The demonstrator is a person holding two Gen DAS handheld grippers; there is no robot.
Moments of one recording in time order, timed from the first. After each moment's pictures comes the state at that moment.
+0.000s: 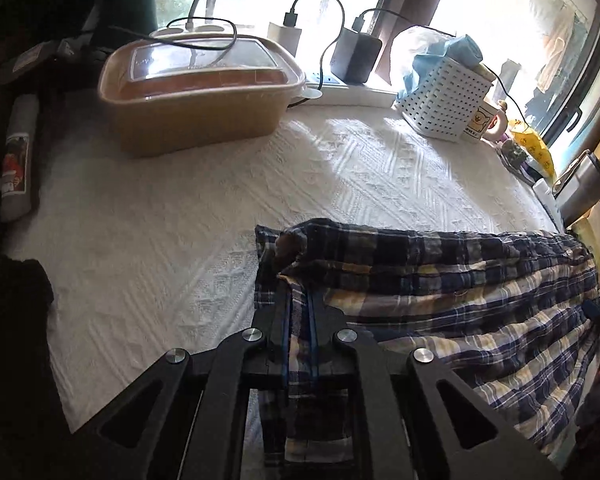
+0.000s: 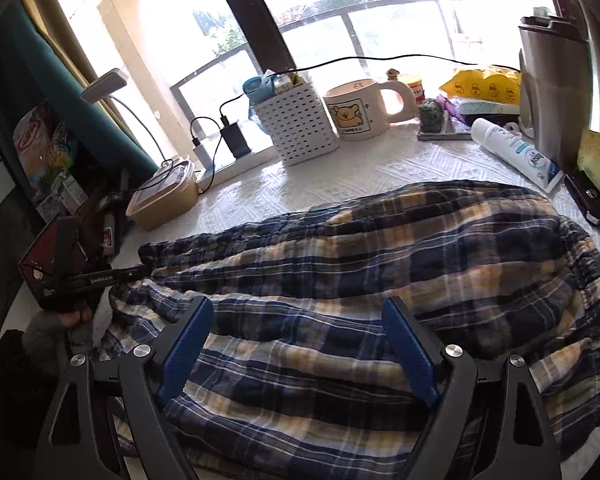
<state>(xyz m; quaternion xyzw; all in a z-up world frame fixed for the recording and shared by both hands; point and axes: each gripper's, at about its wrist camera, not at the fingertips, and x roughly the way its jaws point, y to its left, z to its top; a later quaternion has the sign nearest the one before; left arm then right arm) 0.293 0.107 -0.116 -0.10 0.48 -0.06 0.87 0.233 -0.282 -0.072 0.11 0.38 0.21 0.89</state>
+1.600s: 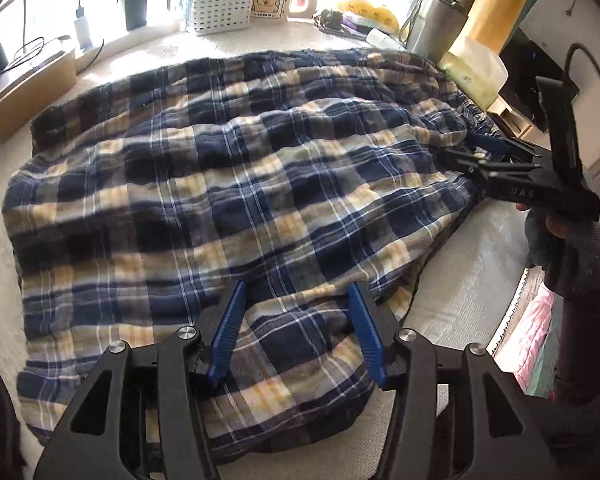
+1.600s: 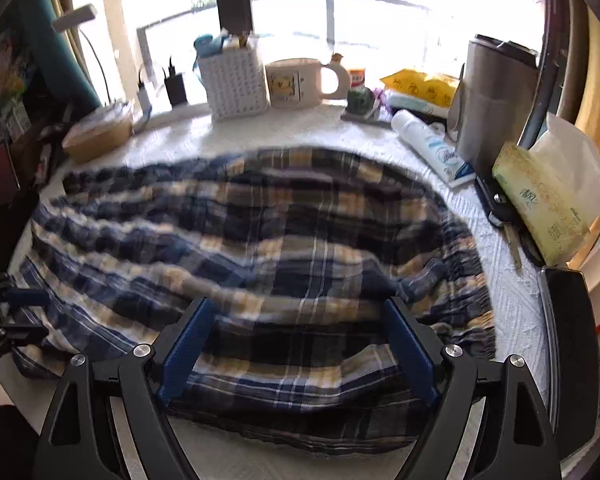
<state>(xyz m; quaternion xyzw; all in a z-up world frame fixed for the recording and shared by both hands) 0.159 -0.050 -0.107 0.00 0.53 -0.24 0.81 0.218 -0.302 -0.095 -0.08 0.45 0.11 0.88</state>
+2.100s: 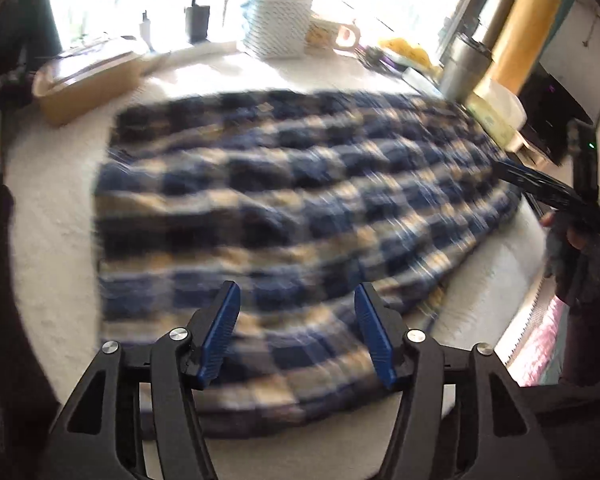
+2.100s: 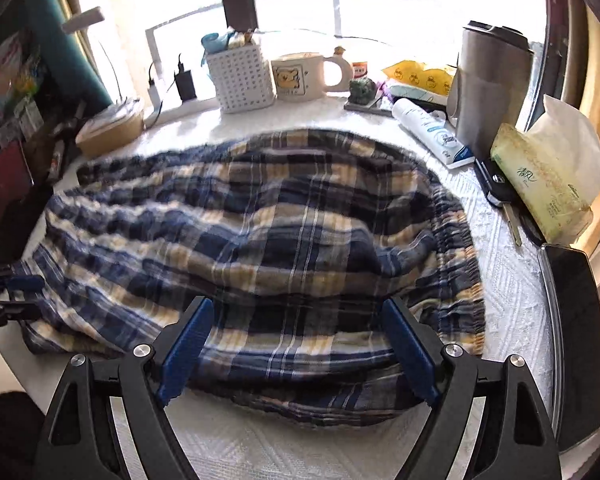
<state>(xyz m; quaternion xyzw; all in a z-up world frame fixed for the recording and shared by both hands) 0.160 0.010 -0.085 -0.03 0.51 -0.18 0.84 0.204 -0.337 -0.070 0.00 0.41 0.15 0.90</state>
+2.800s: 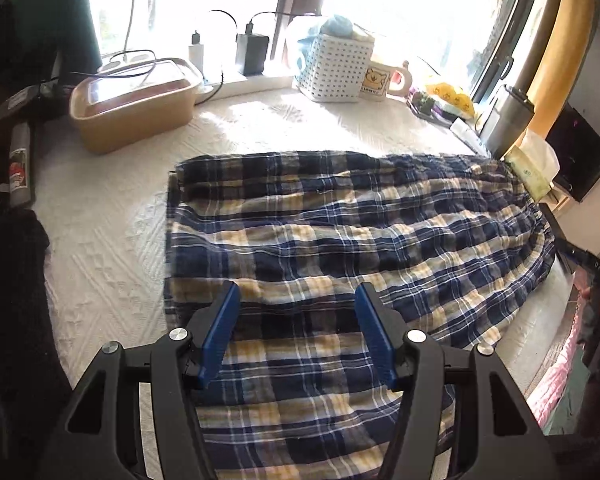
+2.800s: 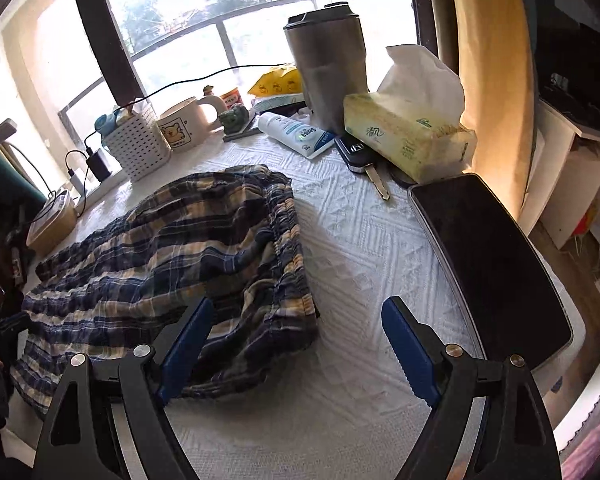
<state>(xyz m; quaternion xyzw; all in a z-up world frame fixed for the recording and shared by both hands) 0.201 0.054 -0.078 -0.06 0.47 -0.14 0.87 0.183 -0.403 -0.067 0.10 0.42 0.01 0.90</state>
